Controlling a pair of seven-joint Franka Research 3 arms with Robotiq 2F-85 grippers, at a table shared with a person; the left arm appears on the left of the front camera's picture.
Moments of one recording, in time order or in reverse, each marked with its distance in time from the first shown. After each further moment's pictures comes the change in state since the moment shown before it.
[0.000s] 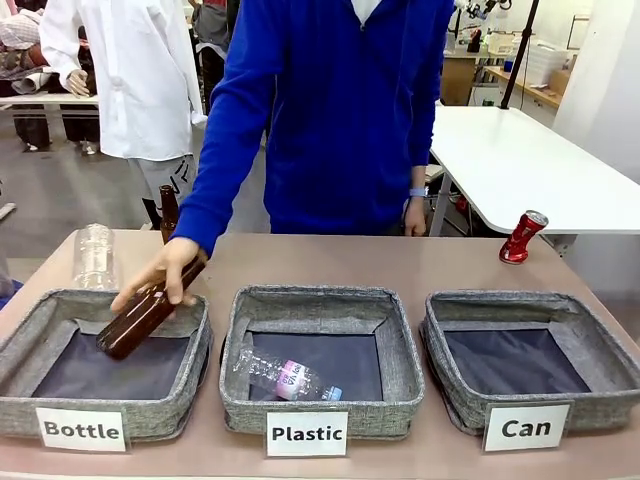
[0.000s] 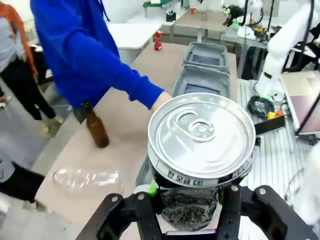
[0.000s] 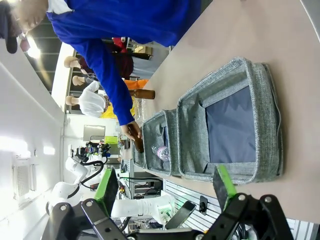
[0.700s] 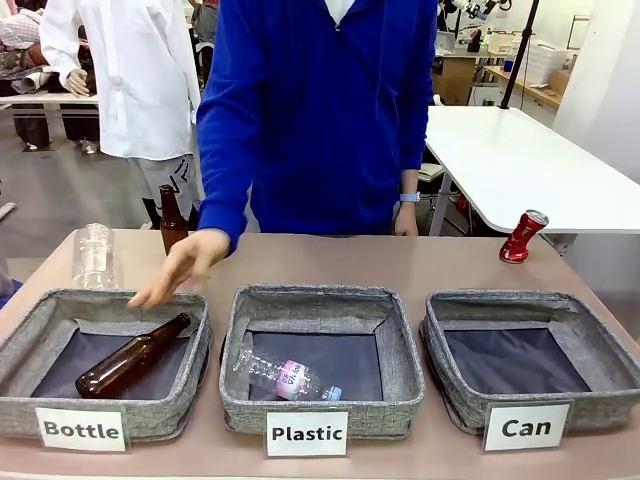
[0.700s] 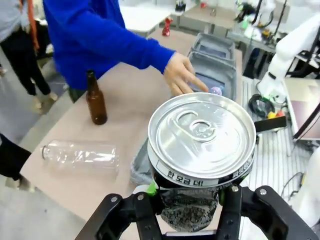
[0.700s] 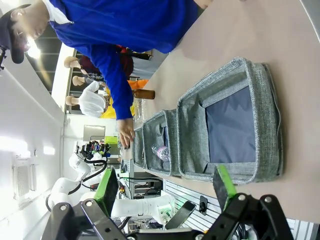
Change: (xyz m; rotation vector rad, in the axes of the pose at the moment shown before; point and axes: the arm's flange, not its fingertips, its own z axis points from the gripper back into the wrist) left arm -0.029 0.029 -0.028 -0.005 0.019 0.132; right arm 0.000 0.000 0.000 0.000 -0.001 0.000
